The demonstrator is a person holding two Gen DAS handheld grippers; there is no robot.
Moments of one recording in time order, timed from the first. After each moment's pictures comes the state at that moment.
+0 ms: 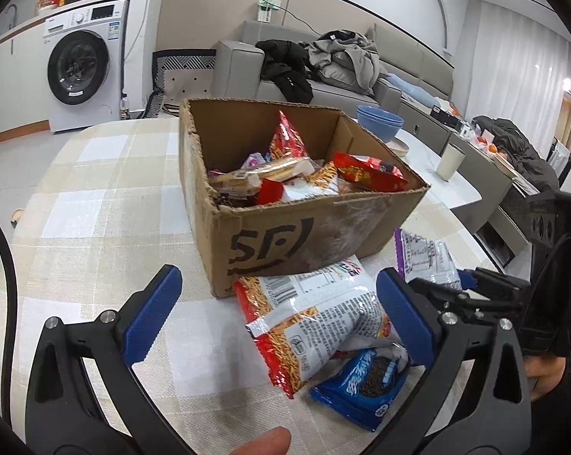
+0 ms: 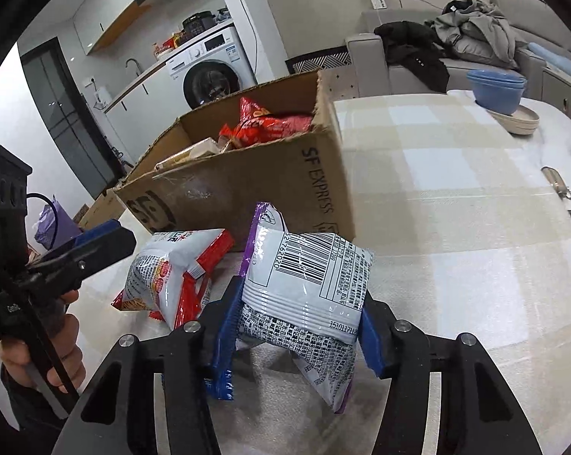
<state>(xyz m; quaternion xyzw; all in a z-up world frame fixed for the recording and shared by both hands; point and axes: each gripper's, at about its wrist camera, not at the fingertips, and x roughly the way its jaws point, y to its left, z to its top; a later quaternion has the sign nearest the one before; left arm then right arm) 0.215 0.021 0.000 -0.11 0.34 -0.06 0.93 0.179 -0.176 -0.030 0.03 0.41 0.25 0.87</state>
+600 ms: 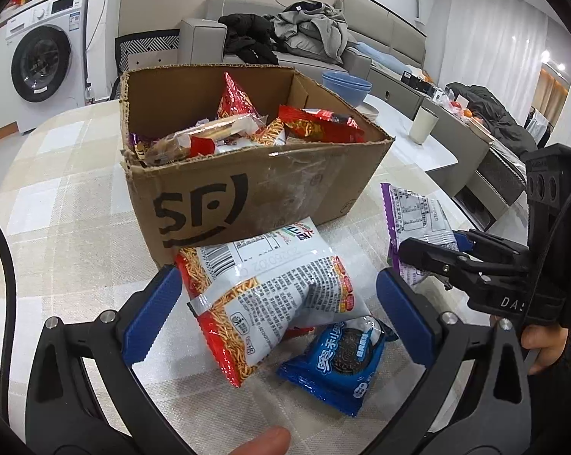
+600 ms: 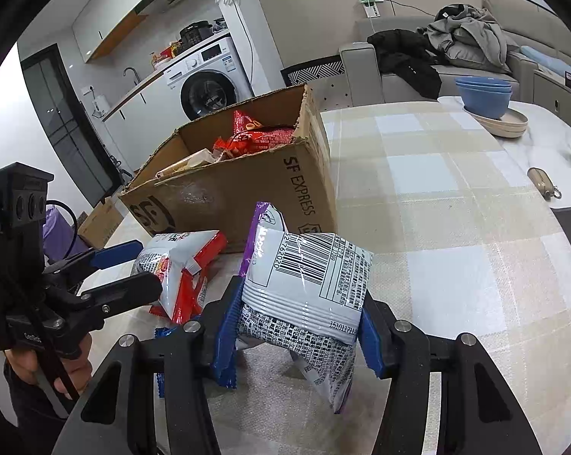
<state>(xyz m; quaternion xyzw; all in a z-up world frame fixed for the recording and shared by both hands) 0.225 -0.015 -0.017 -0.08 0.39 -0.12 0.91 0.163 -0.196 -0.022 0.04 0.40 0.25 0.88</state>
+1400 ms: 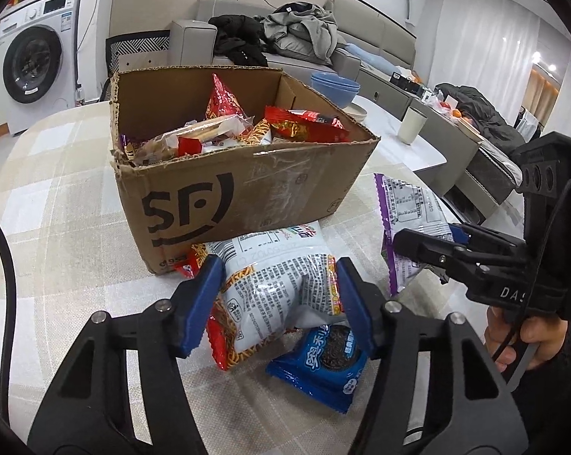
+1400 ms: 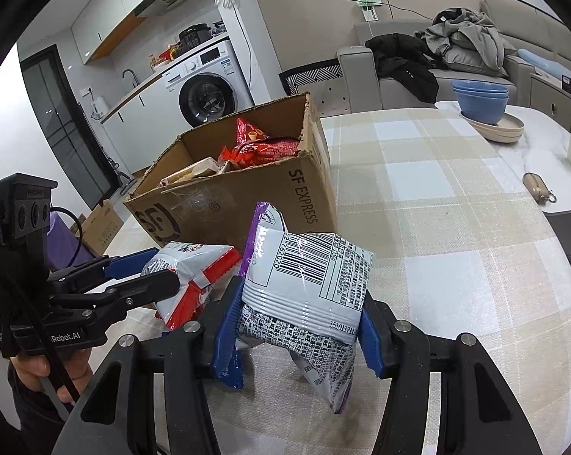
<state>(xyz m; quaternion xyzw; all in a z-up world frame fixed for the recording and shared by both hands) 0.223 -0.016 -0.016 -0.09 0.38 -0.14 0.91 0.158 -0.193 -0.011 0.03 0.39 0.24 0.89</state>
